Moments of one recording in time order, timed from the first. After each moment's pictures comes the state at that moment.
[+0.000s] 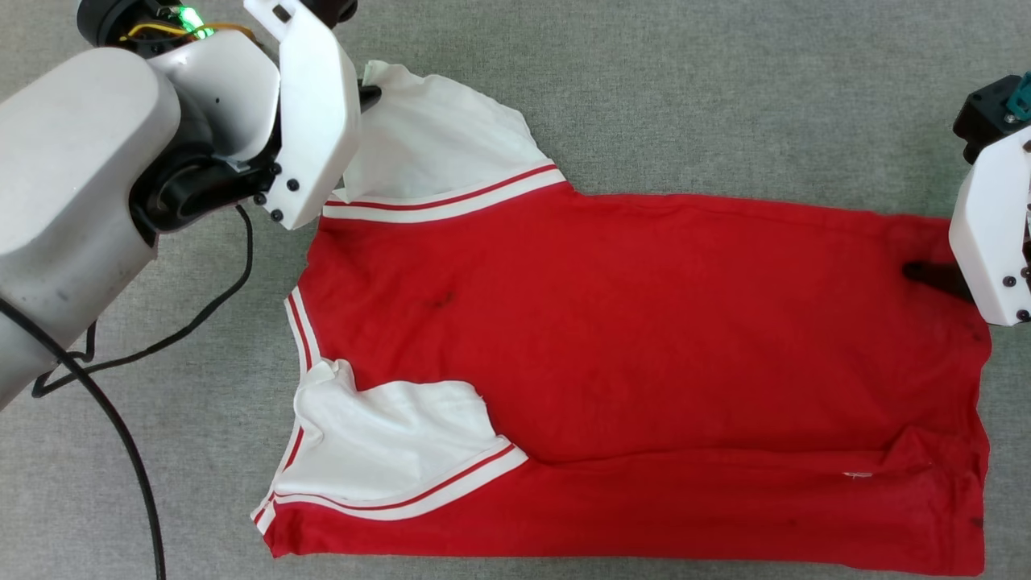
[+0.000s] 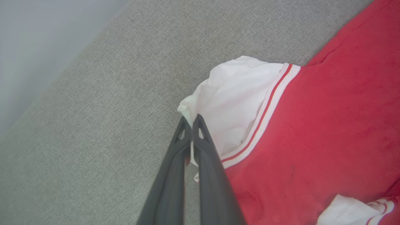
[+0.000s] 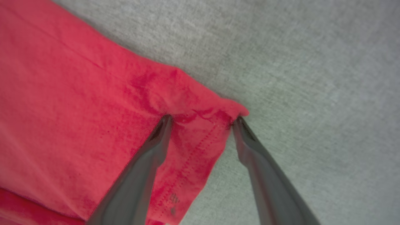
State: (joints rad) left arm -1.39 0.72 -1.20 0.26 -1.07 -0.13 0.60; right arm -0.87 -0.75 0.64 0.29 0.81 0.13 1.06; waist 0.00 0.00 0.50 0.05
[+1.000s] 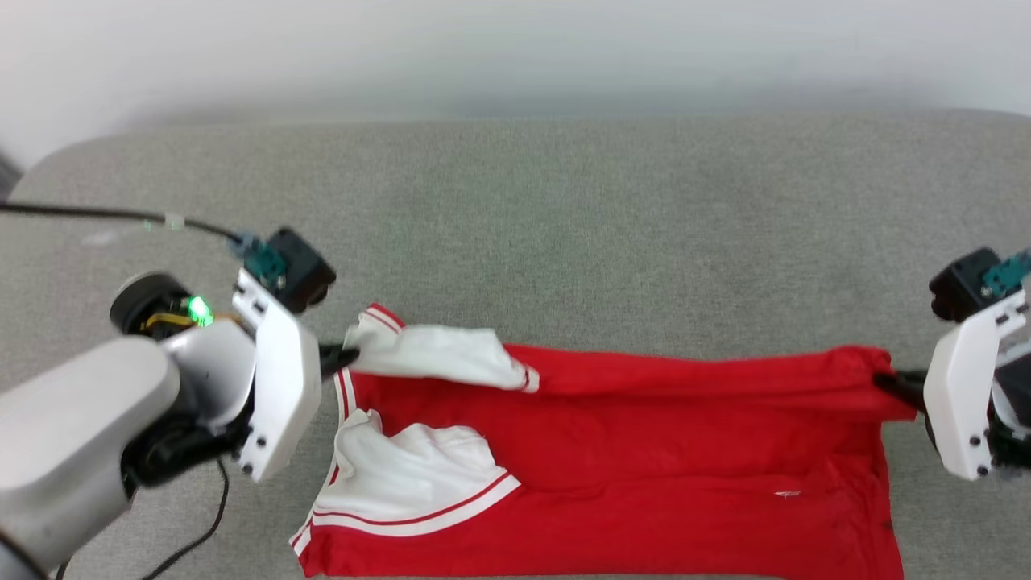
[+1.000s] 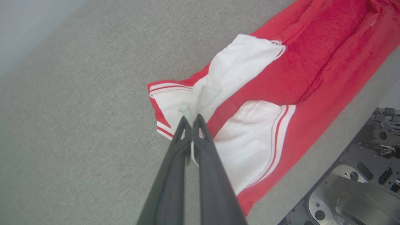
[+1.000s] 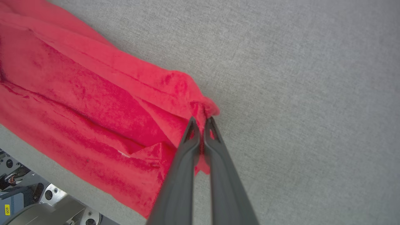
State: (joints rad) left arm -1.00 0.91 -1.27 0.06 -1.13 -0.08 0.42; right arm -0.58 -0.81 0.70 0.26 0.92 0.13 0.62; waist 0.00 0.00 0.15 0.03
